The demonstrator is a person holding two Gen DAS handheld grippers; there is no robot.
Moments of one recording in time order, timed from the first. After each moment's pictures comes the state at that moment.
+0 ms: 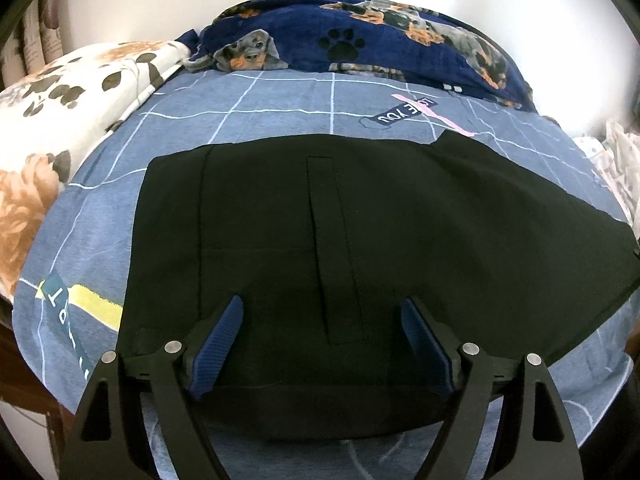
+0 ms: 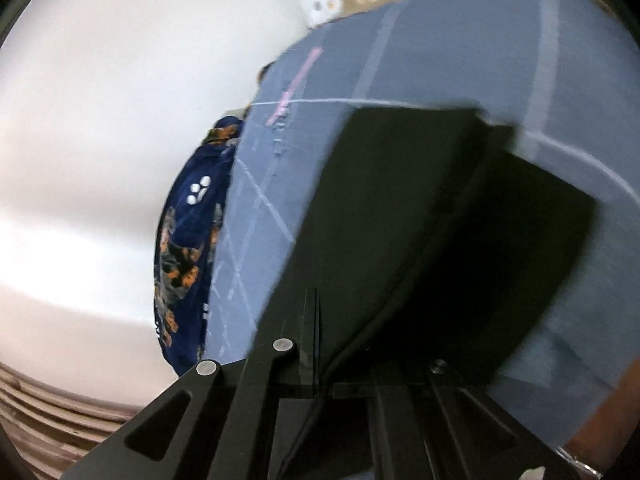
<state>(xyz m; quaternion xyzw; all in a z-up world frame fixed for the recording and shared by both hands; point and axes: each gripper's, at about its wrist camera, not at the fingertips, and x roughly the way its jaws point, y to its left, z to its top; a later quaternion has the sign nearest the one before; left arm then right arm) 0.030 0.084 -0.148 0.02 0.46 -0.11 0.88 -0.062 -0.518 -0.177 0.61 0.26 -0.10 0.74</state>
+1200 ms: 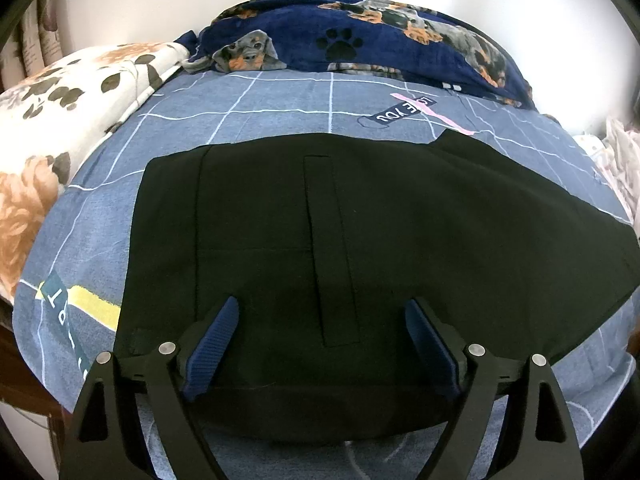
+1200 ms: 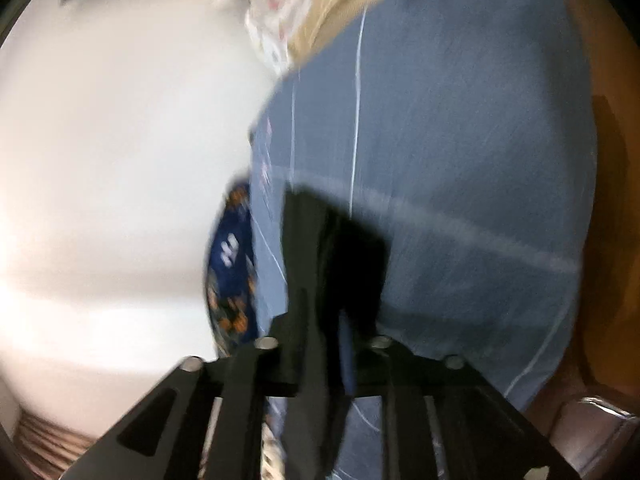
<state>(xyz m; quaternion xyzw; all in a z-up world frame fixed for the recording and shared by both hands) 0.029 0.082 -0.148 0.02 0.46 -0.11 0.88 -0.165 -0.571 -0.194 0.71 0.12 -0.11 0.68</state>
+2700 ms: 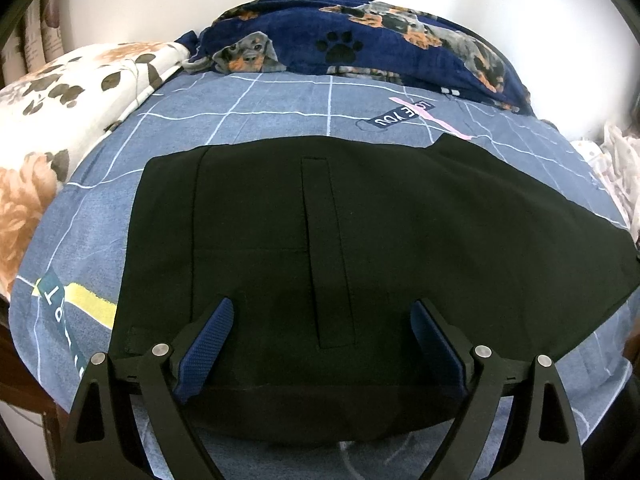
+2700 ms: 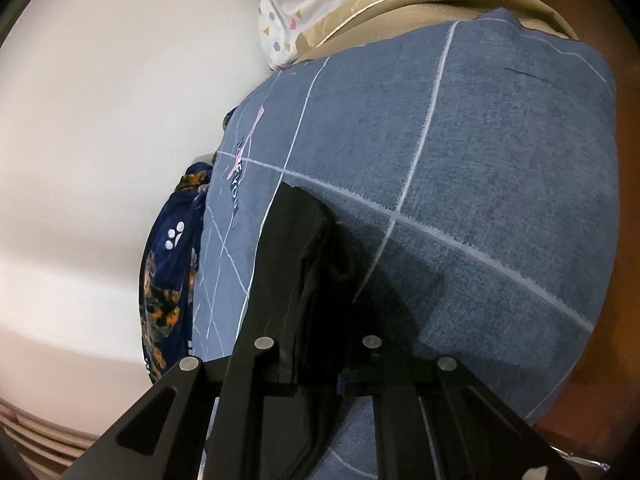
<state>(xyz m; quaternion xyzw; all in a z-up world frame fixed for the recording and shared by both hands) 0.031 0.081 -0.148 0.02 0.46 -0.11 0.88 -0.094 -0.557 -0.169 0.61 0.24 -0.17 0.74</state>
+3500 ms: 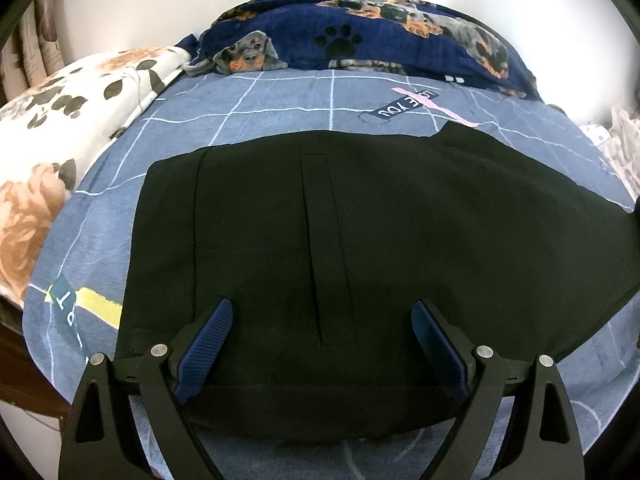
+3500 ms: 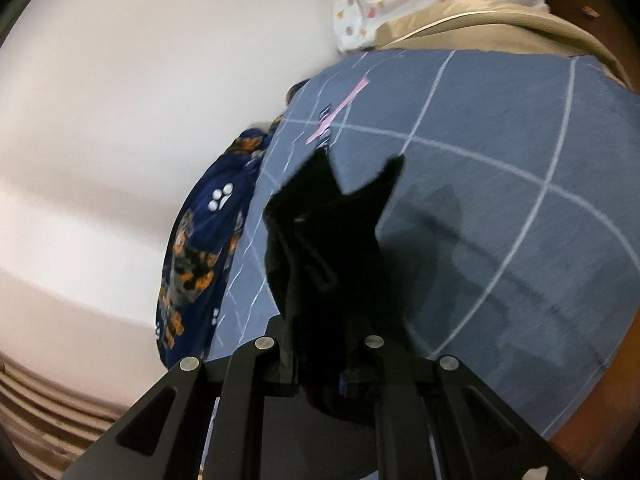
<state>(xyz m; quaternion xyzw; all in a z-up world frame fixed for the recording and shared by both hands) 0.028 0.073 -0.150 0.05 0.46 -0.09 0.88 -0.049 -0.498 -0.106 0.56 0.25 -0.11 0.79</state>
